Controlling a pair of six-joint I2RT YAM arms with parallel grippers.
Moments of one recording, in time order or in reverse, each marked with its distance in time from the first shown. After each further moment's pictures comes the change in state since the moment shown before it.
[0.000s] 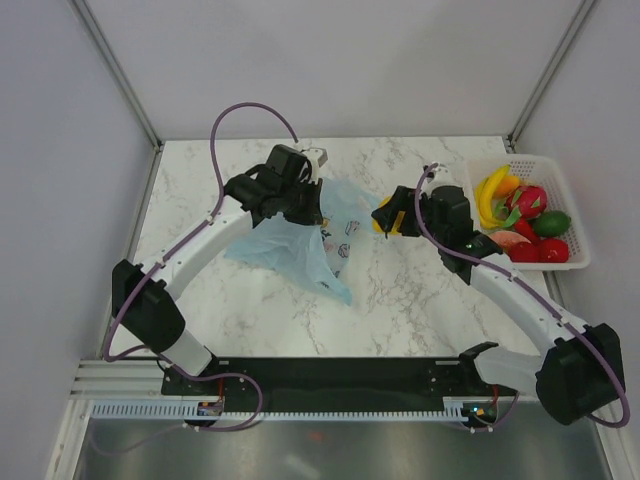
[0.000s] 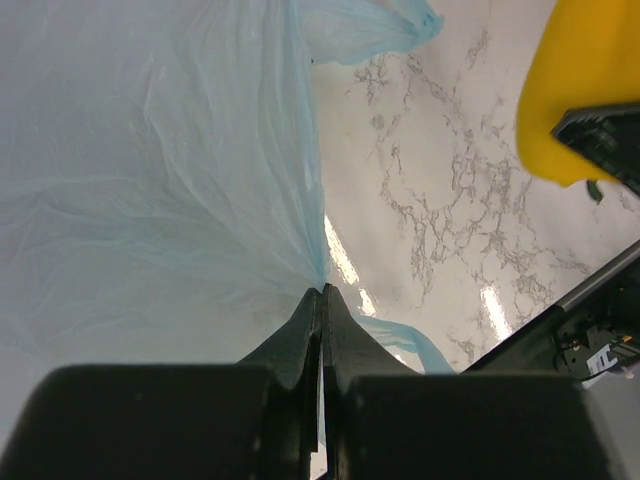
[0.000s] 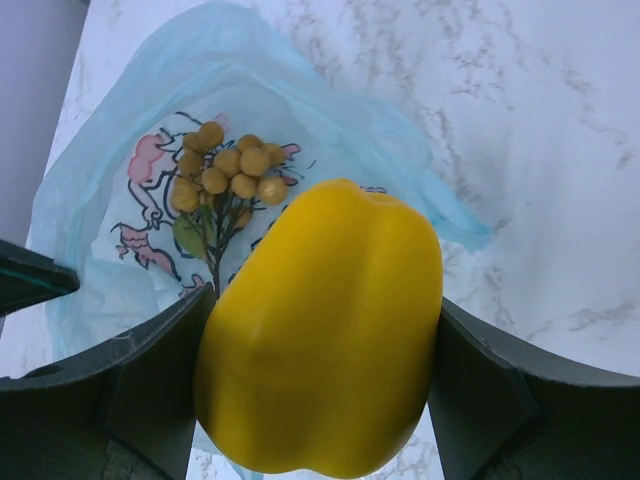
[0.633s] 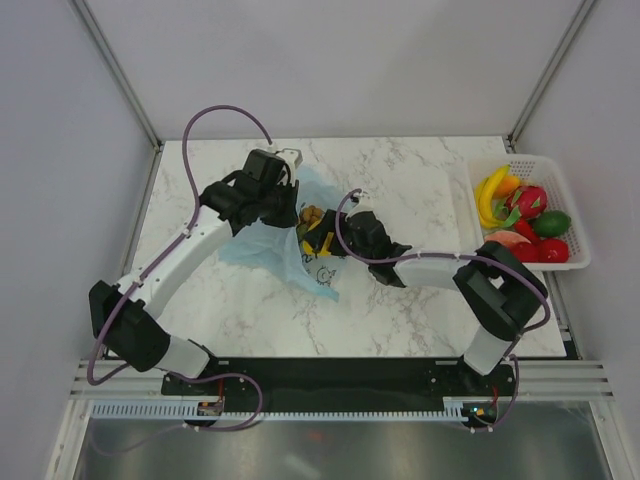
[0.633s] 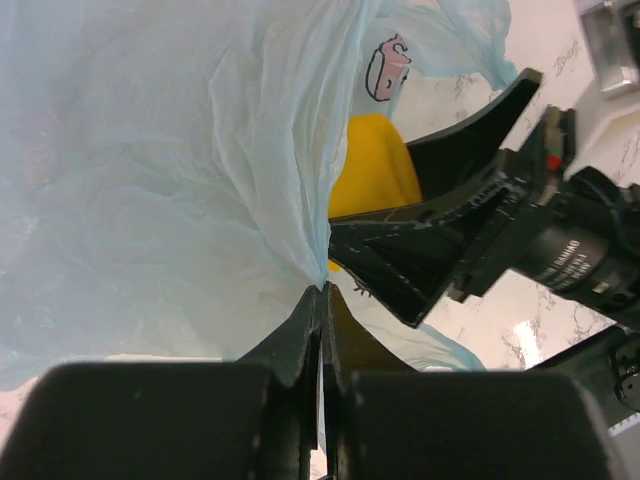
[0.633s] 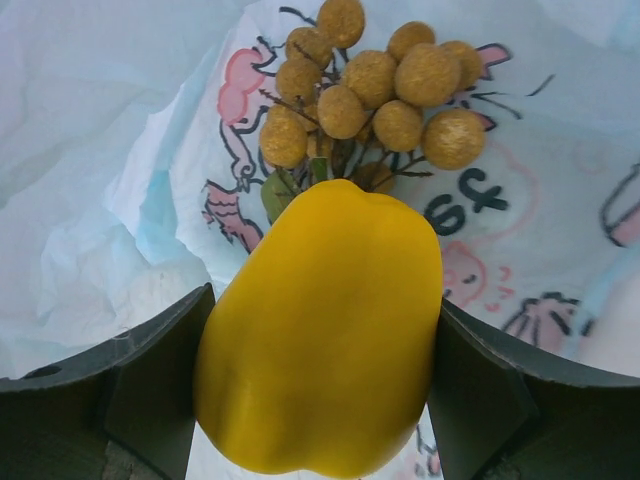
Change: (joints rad) left arm 0.052 -0.117 -0.073 -0.053 -0.122 0.032; right arm 0.396 0.515 -0.012 0.544 0.131 0.258
